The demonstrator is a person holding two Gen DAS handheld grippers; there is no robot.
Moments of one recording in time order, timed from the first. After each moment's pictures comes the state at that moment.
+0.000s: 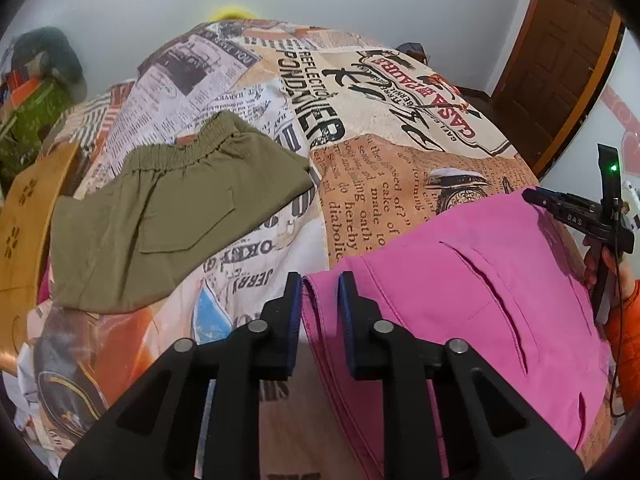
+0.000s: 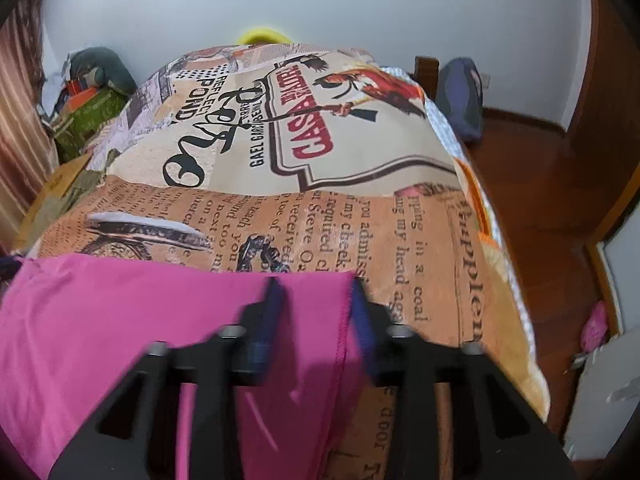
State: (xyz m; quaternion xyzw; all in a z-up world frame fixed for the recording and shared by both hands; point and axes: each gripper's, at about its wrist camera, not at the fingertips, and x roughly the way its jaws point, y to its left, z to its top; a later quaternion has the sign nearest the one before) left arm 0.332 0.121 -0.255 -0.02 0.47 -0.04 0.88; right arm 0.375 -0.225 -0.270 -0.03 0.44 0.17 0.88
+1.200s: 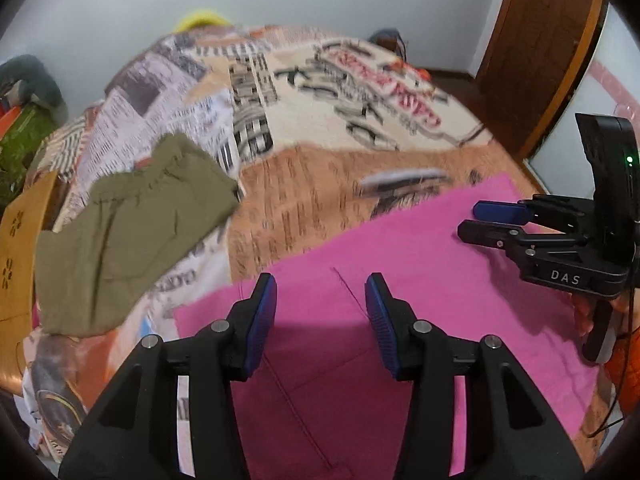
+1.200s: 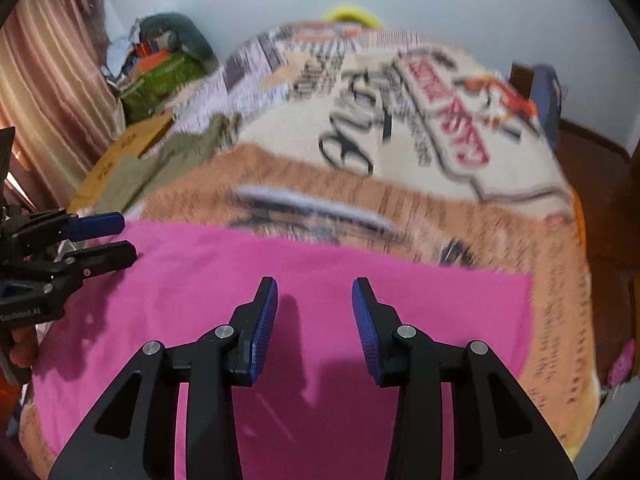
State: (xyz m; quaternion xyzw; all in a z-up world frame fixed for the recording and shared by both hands) left arm 0.356 0.060 -0.256 0.01 0.49 -0.07 0.87; right arm 0.353 -0.137 -0.264 -0.04 0.49 0.29 0.82
